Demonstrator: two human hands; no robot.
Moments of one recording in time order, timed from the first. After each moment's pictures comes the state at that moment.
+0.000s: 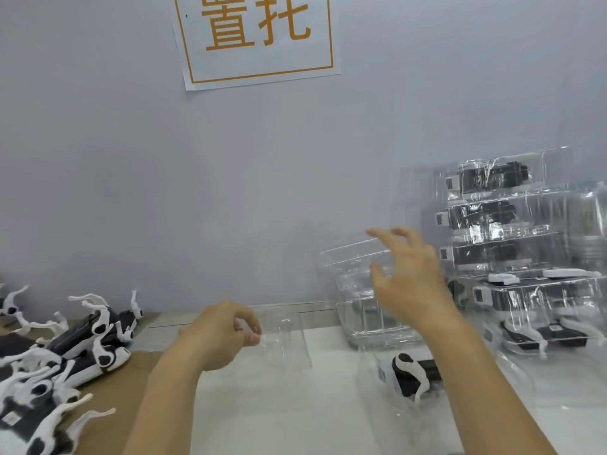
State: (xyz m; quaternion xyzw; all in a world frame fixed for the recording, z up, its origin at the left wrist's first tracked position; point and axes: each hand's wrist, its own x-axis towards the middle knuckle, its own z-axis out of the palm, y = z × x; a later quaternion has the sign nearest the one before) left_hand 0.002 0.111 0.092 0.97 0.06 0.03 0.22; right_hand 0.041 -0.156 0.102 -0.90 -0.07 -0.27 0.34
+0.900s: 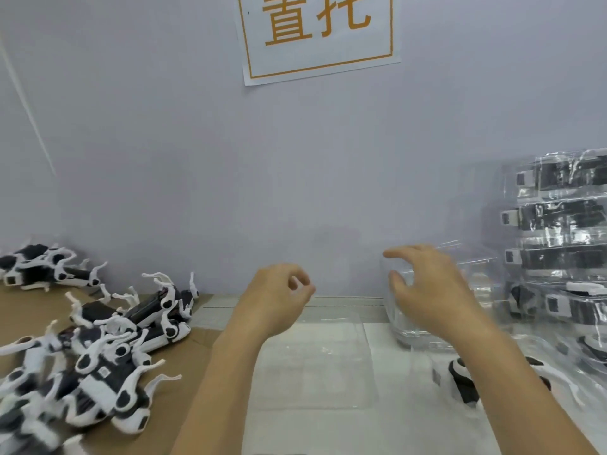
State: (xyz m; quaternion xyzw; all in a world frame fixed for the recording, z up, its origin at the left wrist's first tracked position) left_hand 0.007 0.109 0.103 0.94 0.01 0.18 0.28; right_hand 0.029 -0.117 0.106 -0.91 -0.14 -0.20 0.33
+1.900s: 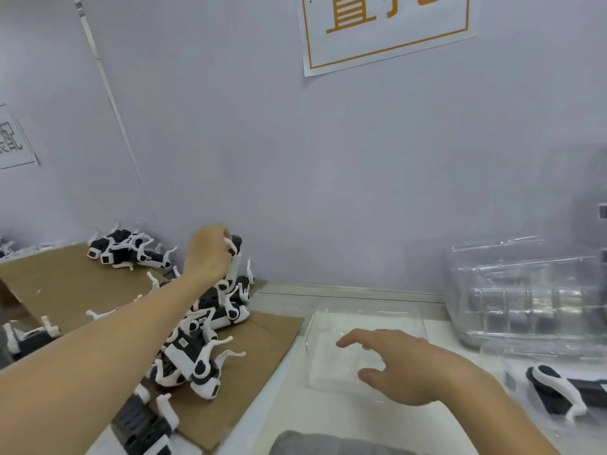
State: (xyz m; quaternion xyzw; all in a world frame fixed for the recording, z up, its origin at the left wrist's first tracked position) left_hand 0.021 0.301 0.127 0.90 0.21 0.37 0.09; right_hand -0.004 -0.035 0.060 -0.91 -0.35 0.14 0.14
